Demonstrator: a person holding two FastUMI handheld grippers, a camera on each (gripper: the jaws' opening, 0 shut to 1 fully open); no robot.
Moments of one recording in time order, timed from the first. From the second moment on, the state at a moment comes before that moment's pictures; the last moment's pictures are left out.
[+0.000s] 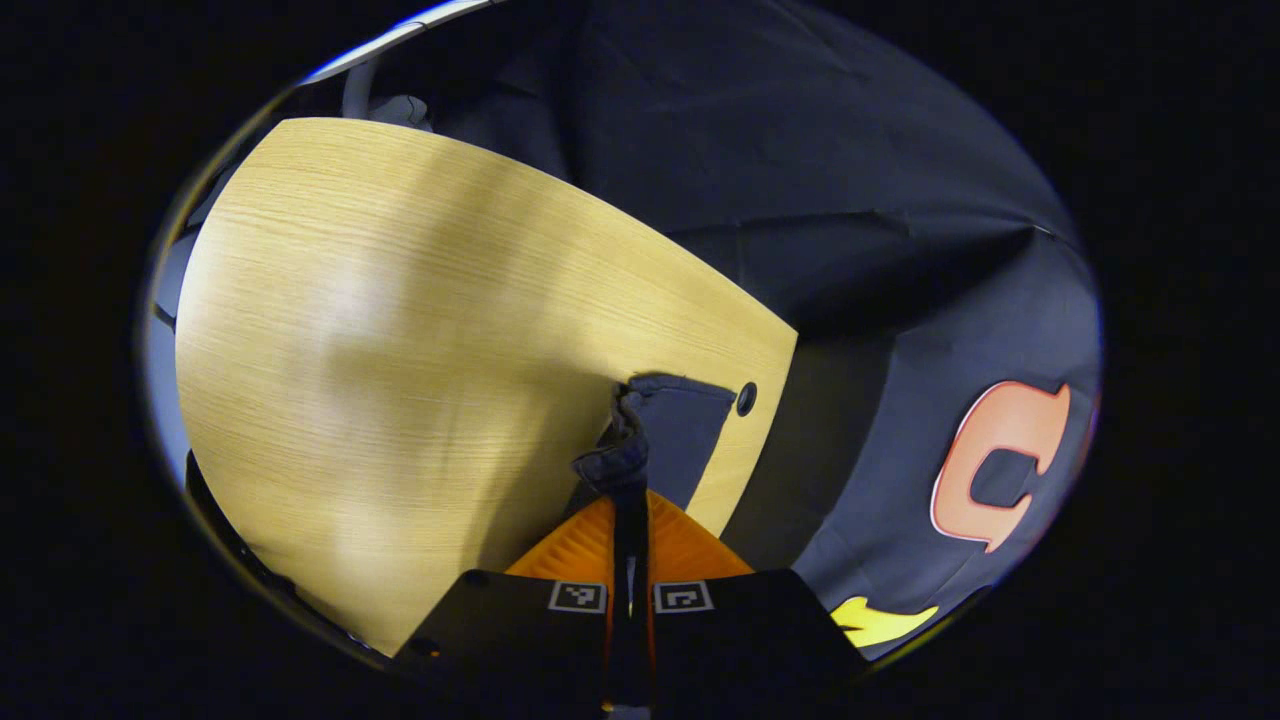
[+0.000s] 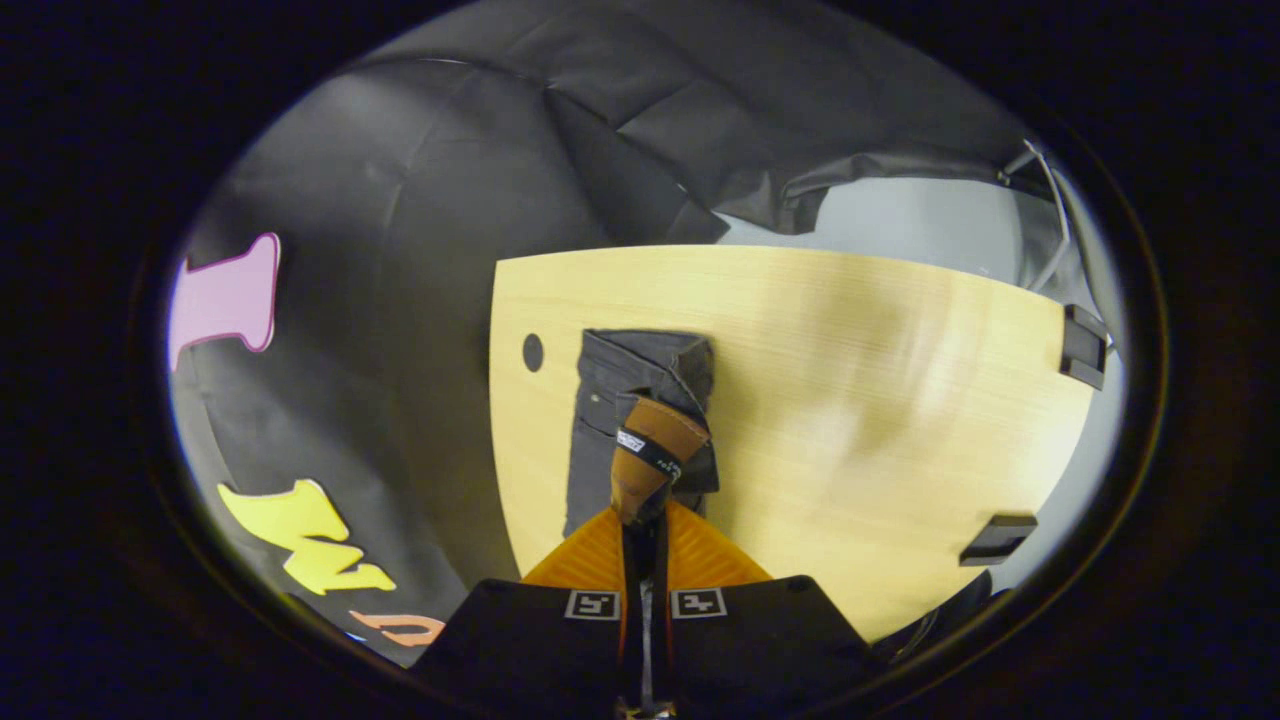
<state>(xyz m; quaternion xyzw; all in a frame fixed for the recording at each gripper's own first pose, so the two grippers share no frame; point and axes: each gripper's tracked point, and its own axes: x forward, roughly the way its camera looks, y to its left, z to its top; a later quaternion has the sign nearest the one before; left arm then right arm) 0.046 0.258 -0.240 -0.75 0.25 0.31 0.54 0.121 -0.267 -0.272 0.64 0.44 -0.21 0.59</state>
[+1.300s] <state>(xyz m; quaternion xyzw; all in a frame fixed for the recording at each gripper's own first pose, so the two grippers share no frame) 0.243 0.225 -0.308 -0.67 0.40 0.26 0.57 0.278 -0.253 -0.354 0.63 0.44 -0.22 0.60</state>
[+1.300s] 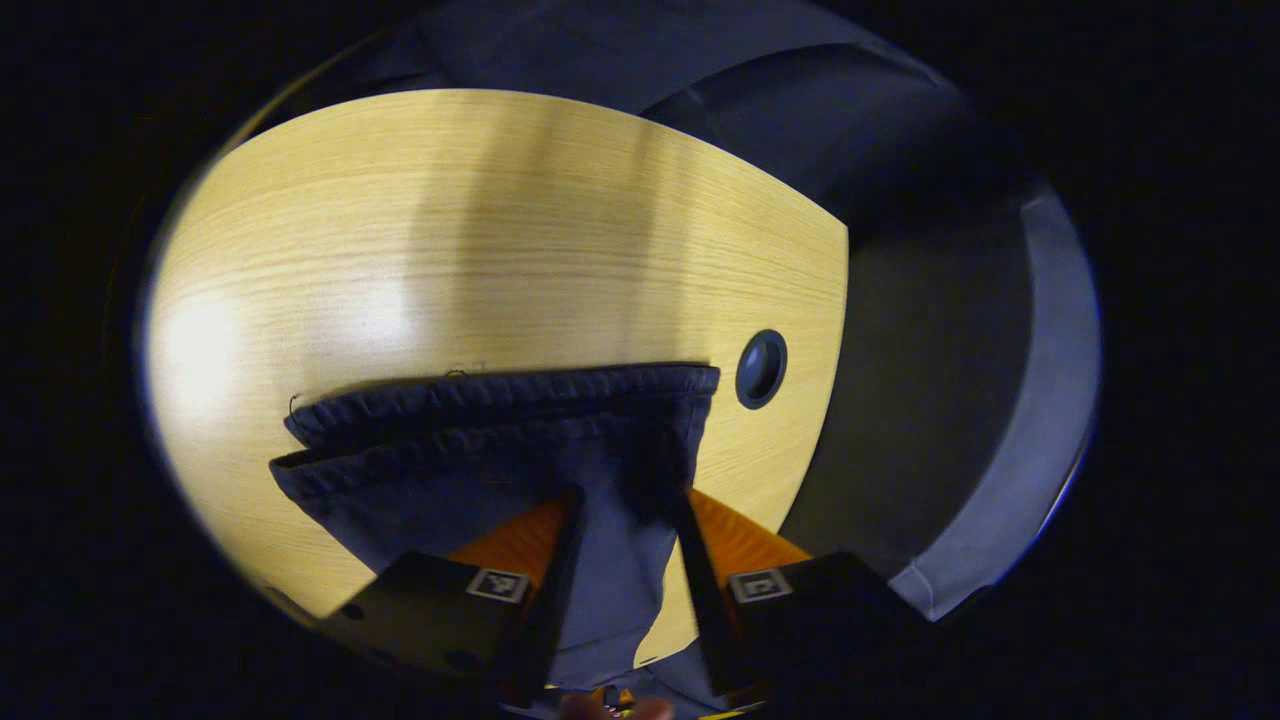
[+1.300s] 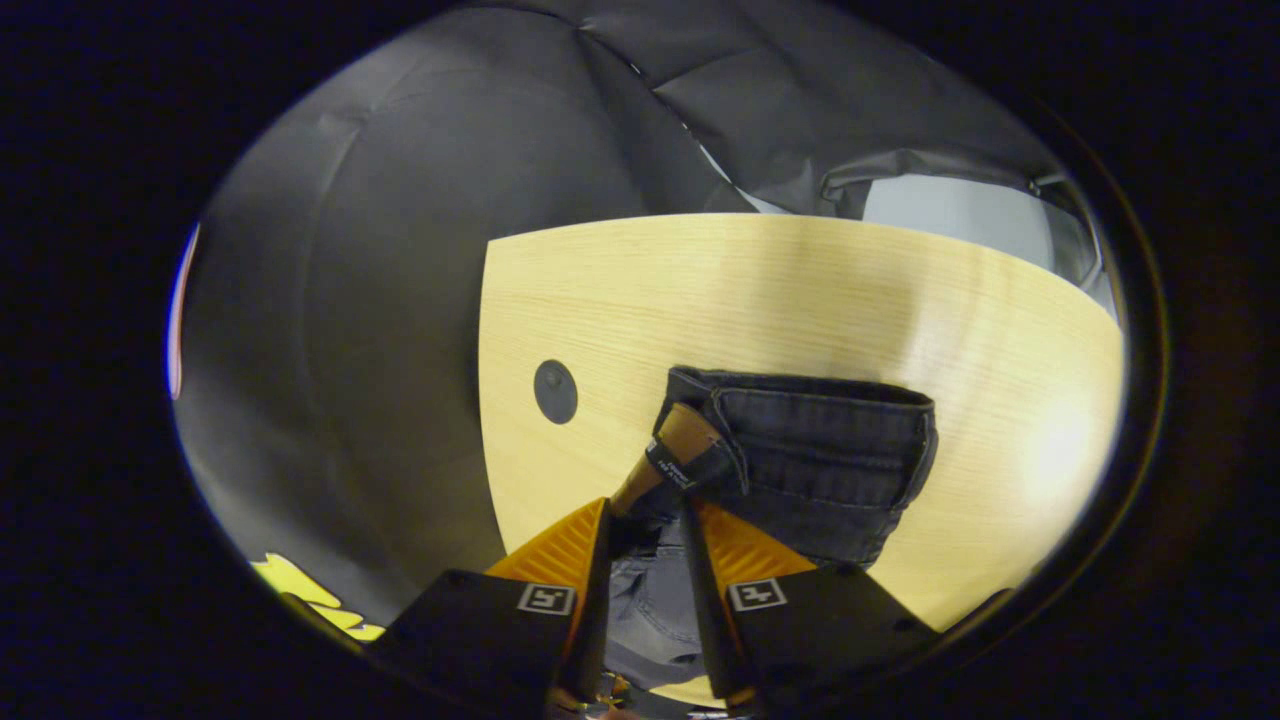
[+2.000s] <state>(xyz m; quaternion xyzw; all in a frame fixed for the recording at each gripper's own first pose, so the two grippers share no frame) 0.246 0.157 0.036 -0.31 0.26 0.08 0.91 0.182 -0.238 -0.194 0.28 0.31 -0.07 0.91</state>
